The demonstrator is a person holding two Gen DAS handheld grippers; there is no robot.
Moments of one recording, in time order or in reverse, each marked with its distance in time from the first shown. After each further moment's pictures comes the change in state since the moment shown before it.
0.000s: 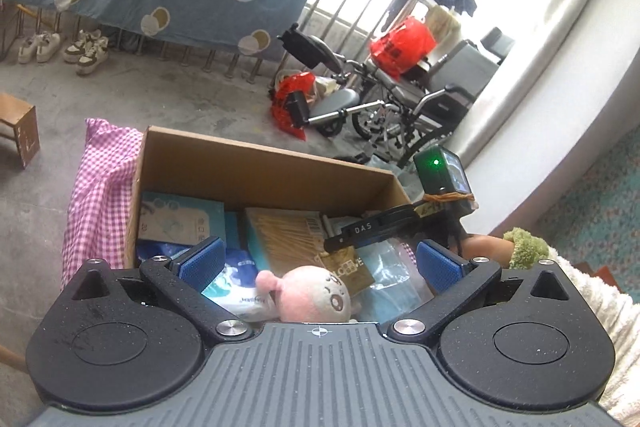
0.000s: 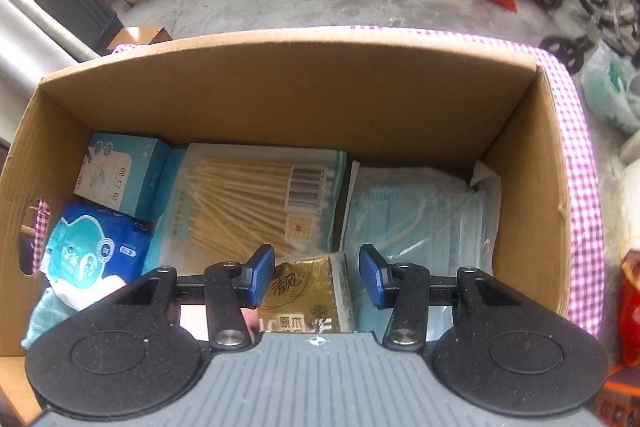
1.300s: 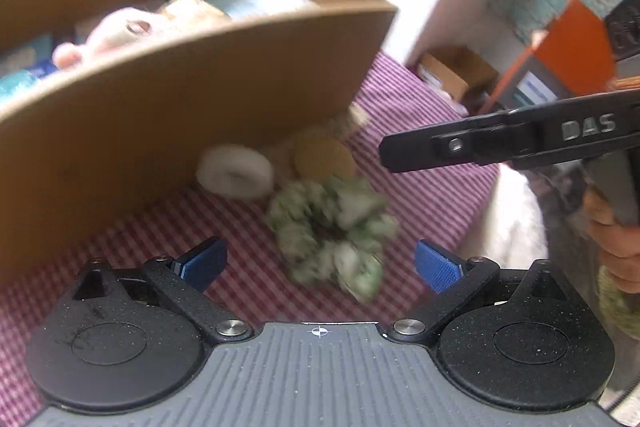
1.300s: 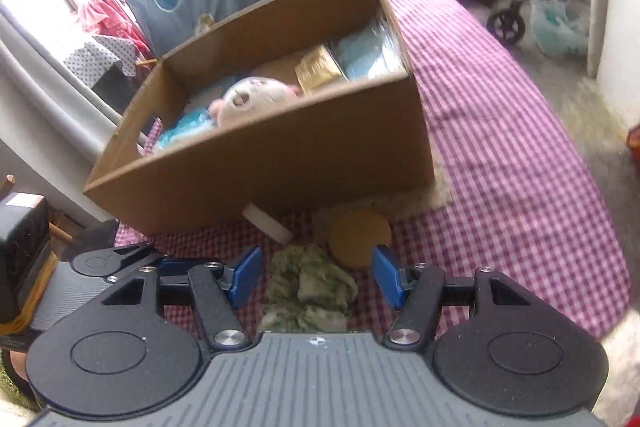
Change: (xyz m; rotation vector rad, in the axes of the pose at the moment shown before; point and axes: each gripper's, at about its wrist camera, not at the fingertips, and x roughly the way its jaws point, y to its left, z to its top) left arm 0.077 -0.081 -0.193 0.408 0.381 -0.065; right arm -0.131 -0.011 -0.315 0.207 -0.356 0.155
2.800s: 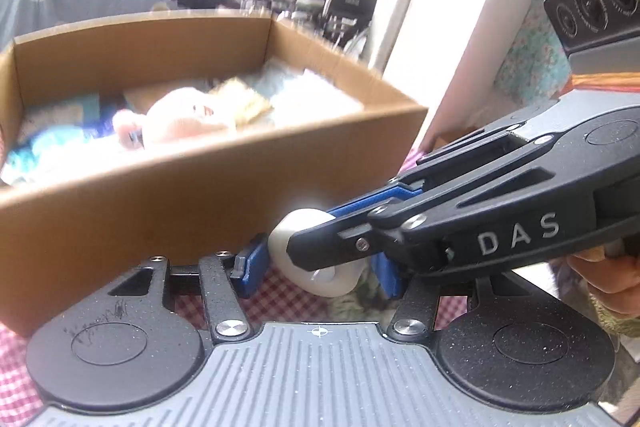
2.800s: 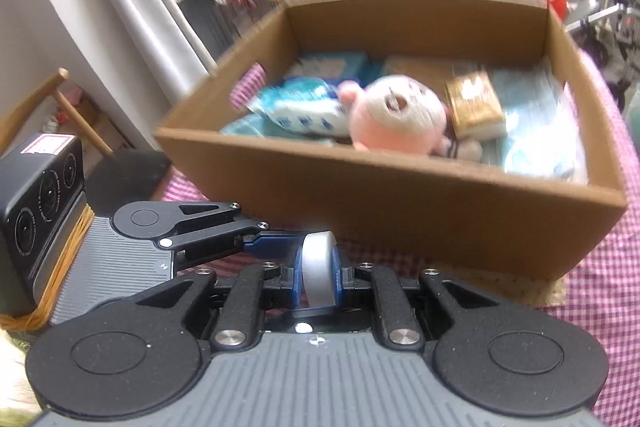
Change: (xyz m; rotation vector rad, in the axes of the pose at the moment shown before) left arm -0.047 0.017 -0.011 -0.014 -0.267 0.013; right arm 0.035 0.097 0.025 -0.348 0.096 0.119
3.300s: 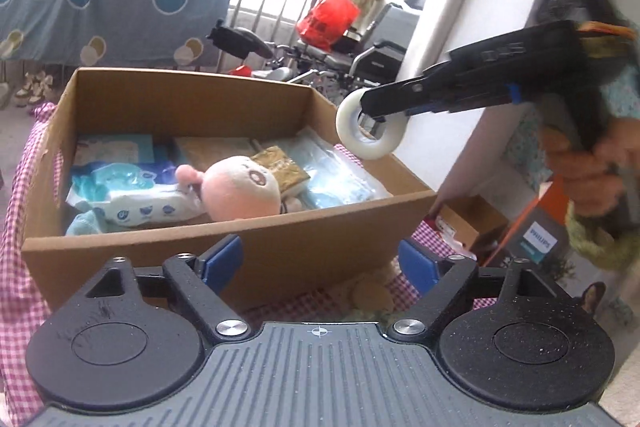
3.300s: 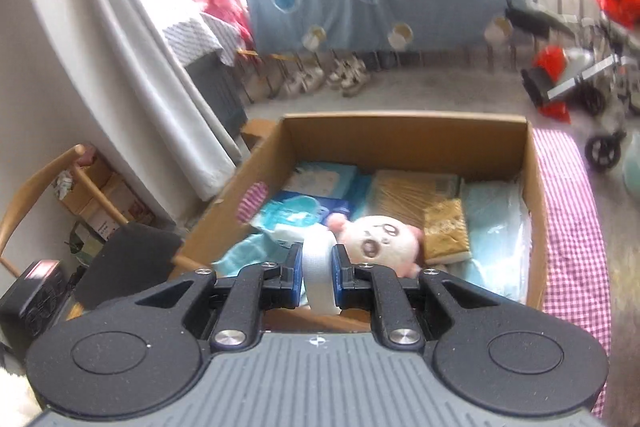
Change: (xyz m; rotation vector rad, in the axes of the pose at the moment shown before) left arm -0.052 0.026 0.016 -0.135 -0.143 0.021; right arm -0.042 -0.039 0.101 0.043 -0.088 0.024
